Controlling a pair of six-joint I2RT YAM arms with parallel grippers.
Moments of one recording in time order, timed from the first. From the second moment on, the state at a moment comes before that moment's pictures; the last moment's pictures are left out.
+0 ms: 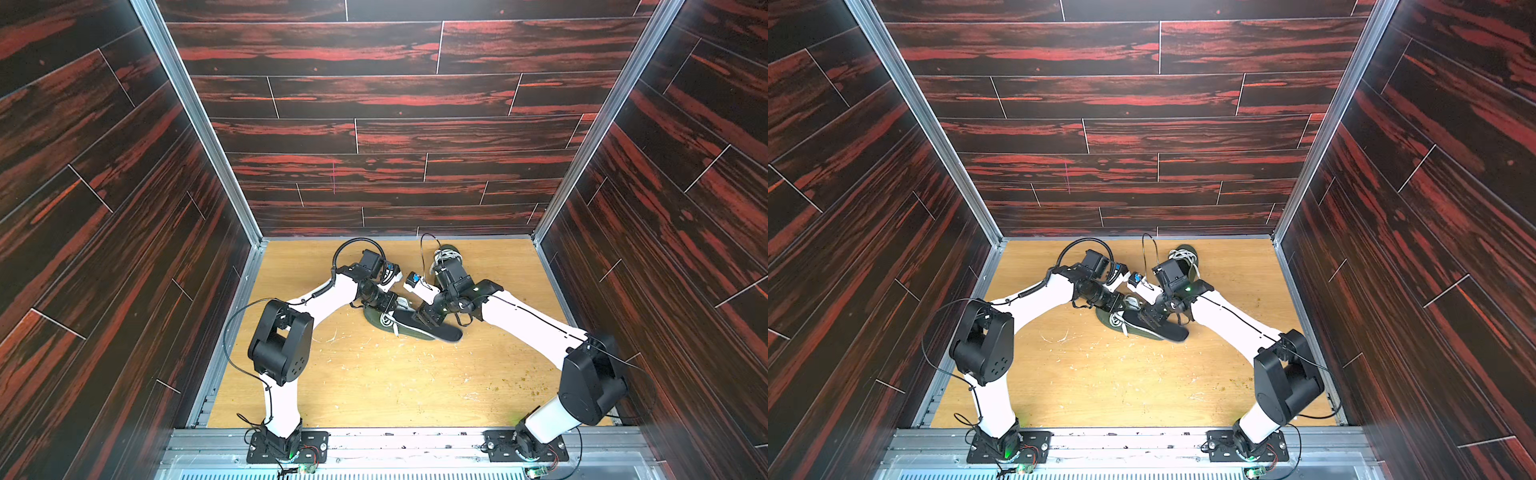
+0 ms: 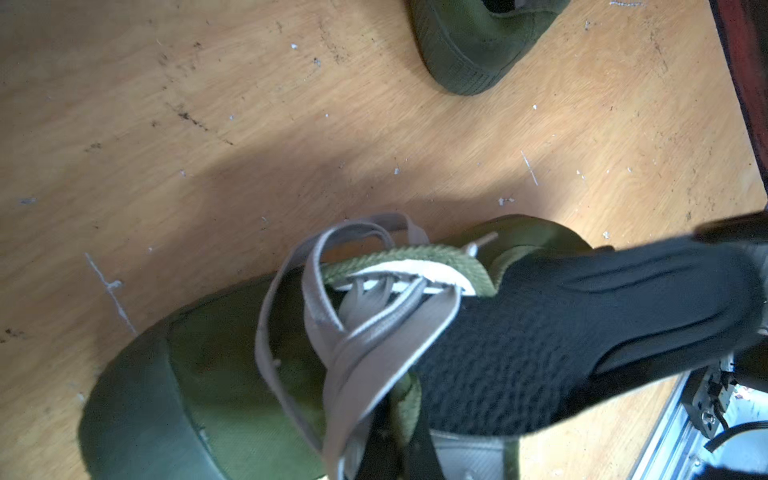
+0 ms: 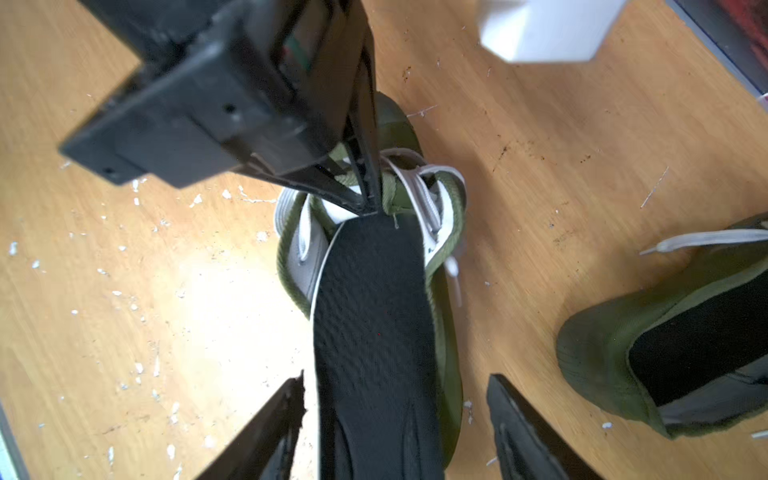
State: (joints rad) left arm -0.48 1.91 1.44 -0.63 0.45 -0.01; right arm 0.63 1.60 1.23 -0.59 -0.22 -0.34
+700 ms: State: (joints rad) left arm -0.48 1.91 1.44 -0.62 0.43 -0.04; right arm 0.40 1.32 1.02 -0.75 -0.17 0.48
